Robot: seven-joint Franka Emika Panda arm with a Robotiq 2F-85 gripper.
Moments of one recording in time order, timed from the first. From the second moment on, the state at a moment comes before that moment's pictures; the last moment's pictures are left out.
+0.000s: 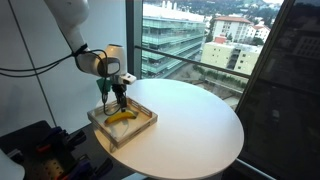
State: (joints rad) arm 0.15 0.37 -0.06 -2.39 -0.05 2.75 0.55
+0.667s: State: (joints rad) arm 0.15 0.42 -0.03 -2.38 0.04 2.75 0.48
